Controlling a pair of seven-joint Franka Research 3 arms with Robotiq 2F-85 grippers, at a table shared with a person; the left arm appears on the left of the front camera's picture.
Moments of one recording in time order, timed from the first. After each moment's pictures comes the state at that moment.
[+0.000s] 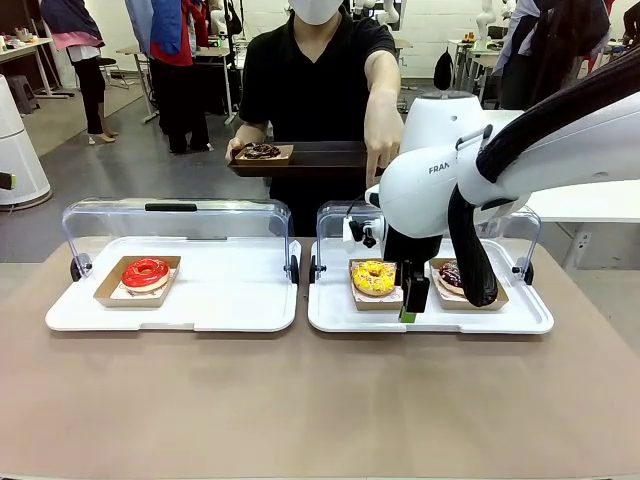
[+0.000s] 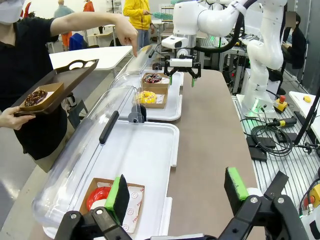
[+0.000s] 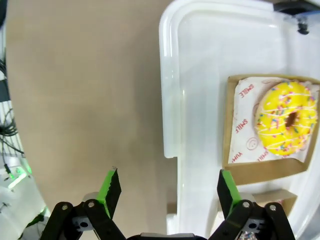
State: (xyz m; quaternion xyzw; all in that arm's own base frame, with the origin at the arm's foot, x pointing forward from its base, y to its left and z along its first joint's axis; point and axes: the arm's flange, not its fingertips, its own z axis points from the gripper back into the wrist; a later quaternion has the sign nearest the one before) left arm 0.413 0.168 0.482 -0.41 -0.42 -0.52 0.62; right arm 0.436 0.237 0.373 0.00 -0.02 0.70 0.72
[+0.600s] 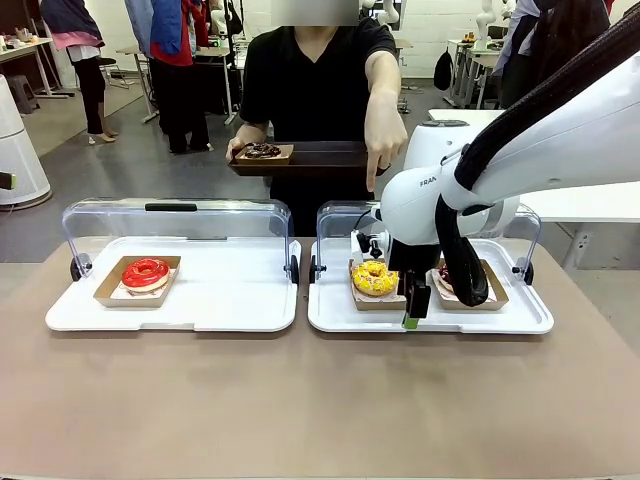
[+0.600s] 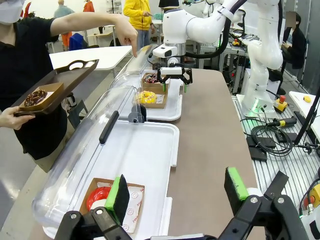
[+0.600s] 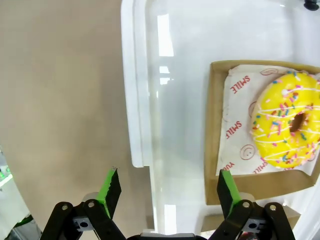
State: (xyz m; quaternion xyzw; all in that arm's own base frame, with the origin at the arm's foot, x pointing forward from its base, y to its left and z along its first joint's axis) left arm 0.413 0.168 0.482 -0.41 -0.42 -0.52 0.62; right arm 0.472 0.225 0.340 0.02 -0.01 0.70 0.72
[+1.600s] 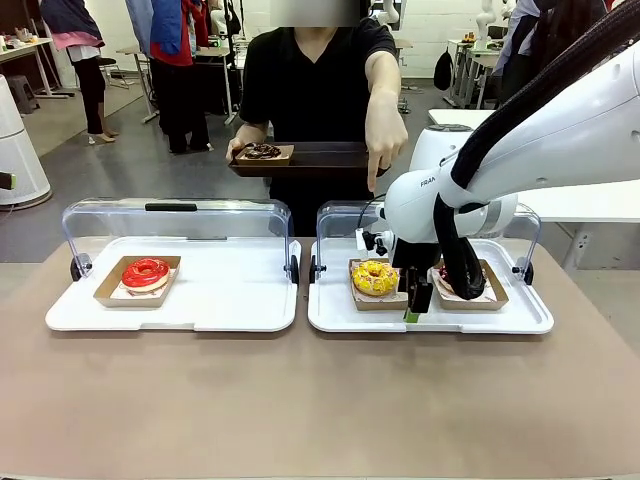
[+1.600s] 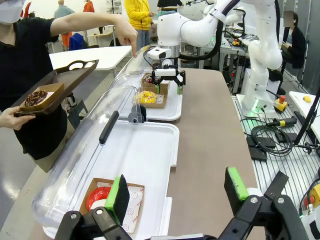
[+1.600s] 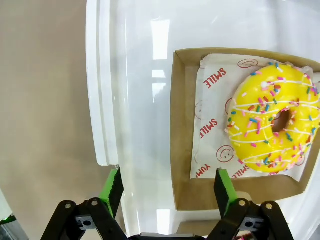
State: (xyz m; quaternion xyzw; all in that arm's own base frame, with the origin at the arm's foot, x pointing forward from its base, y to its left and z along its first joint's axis) left arm 0.413 0.168 0.482 -0.41 -0.42 -0.52 0.62; right arm 0.496 0.214 0.326 0.02 -0.02 0.71 0.71
